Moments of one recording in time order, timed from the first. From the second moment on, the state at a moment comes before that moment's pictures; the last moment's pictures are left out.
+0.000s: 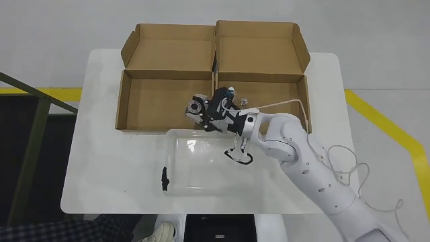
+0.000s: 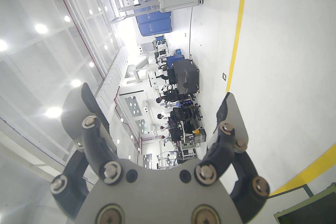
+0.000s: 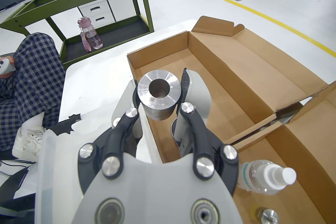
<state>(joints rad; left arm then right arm) -0.01 -0.37 -0.75 -1.25 2.03 -0.40 0.22 -0.93 -1.25 0.86 -1.64 -0.95 -0.51 0.29</state>
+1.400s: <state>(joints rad) -0.01 -0.37 -0.75 -1.25 2.03 -0.40 0.22 -0.65 -1.42 0.64 -1.29 -1.05 -0.17 0.56</state>
